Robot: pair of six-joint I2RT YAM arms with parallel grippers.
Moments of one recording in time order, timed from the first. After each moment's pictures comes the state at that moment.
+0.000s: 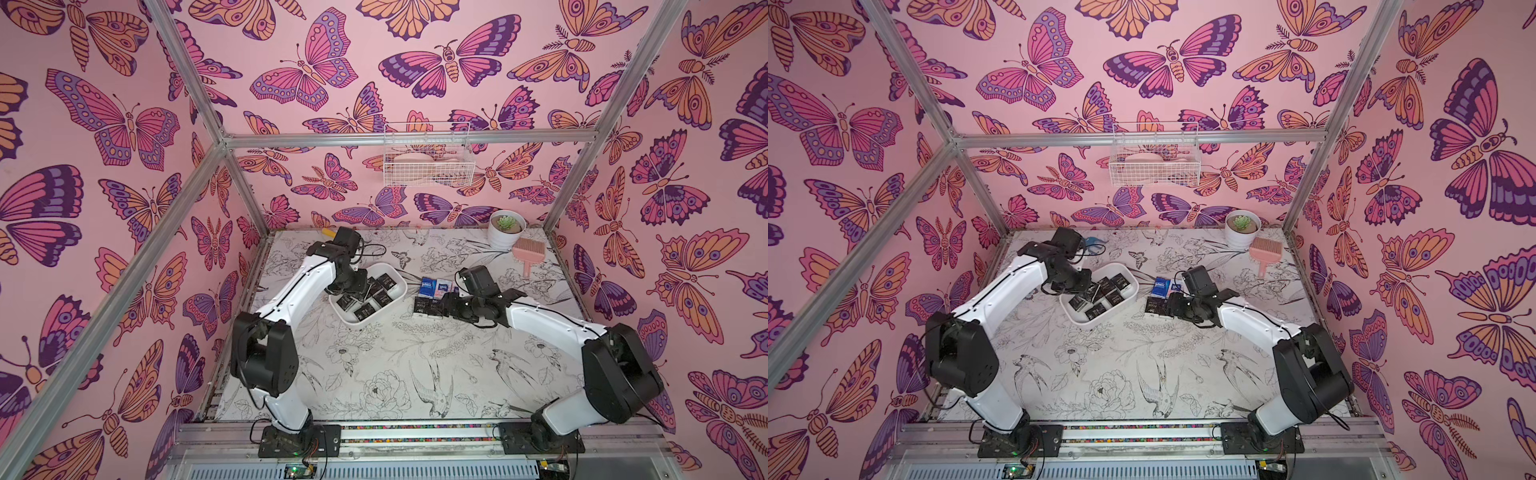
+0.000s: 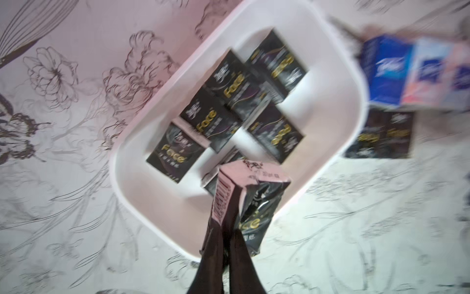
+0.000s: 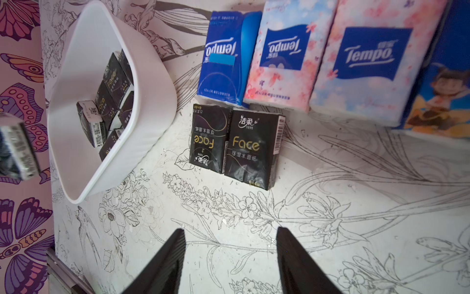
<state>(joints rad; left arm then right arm) -0.36 1.67 1.48 -0.98 0.10 -0.25 0.55 1.53 0.94 -0.36 -0.21 0.64</state>
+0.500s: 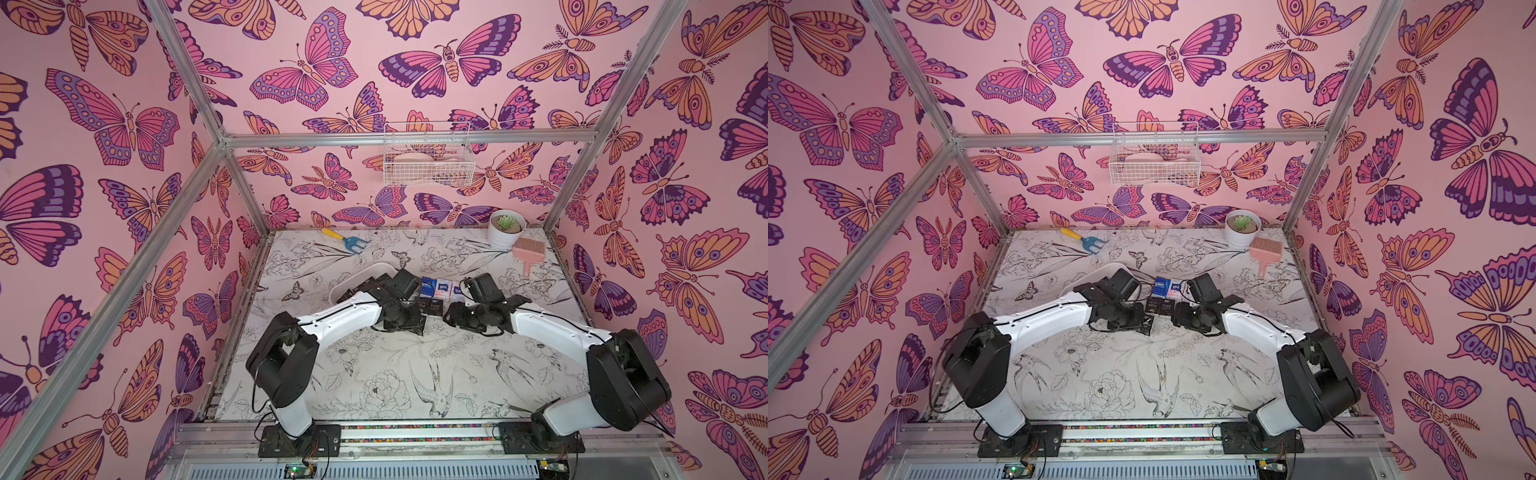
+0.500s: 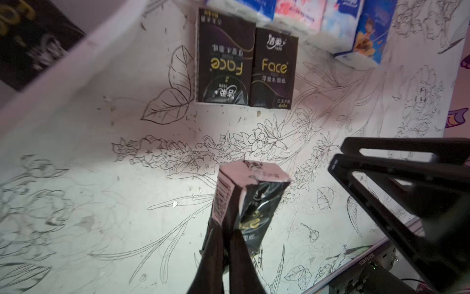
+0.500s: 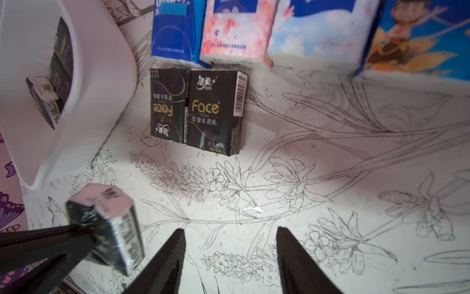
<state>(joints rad) -0.76 1.75 1.22 -0.58 0.17 -0.75 0.54 1.48 0.85 -0.42 -0.21 0.62</state>
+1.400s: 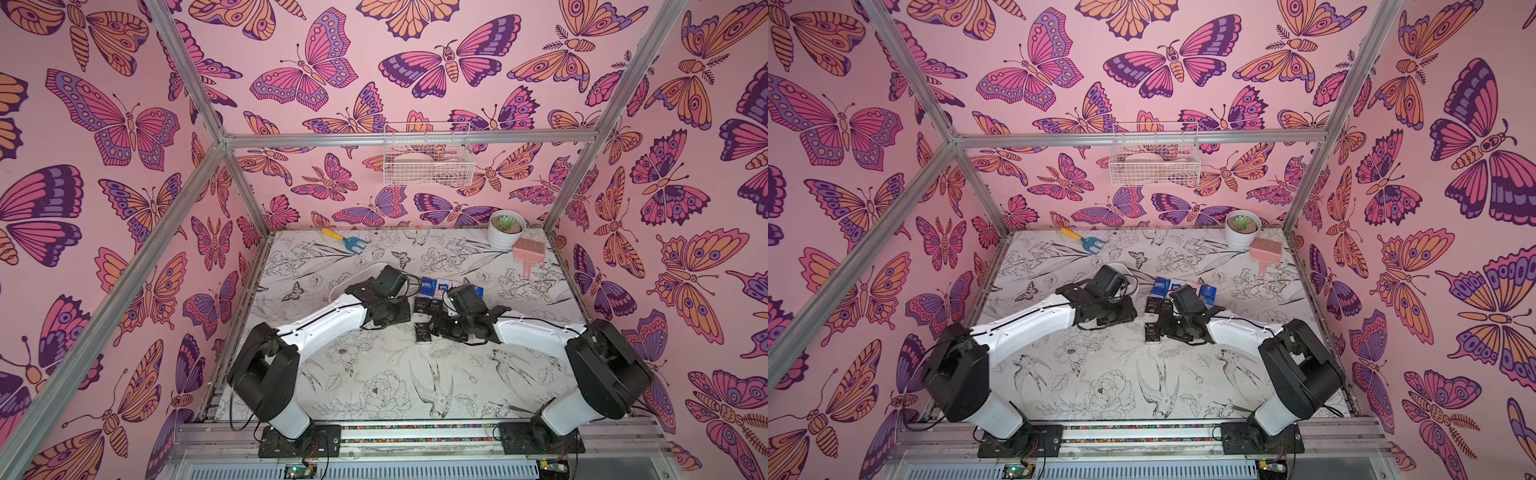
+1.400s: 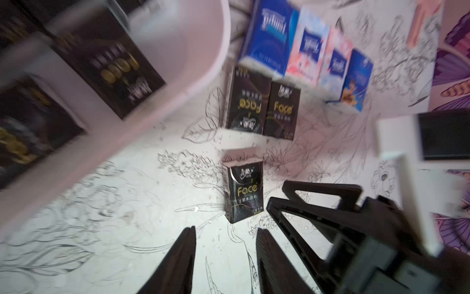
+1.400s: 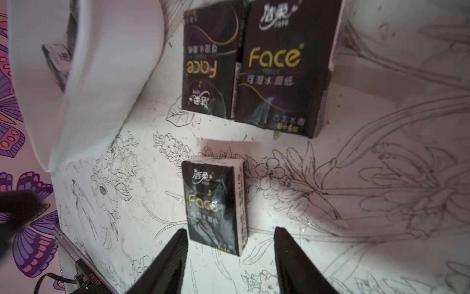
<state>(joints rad) -0.65 1.56 1.16 -0.59 0.09 -0.75 0.68 1.60 0.81 -0.20 -0.25 0.76</state>
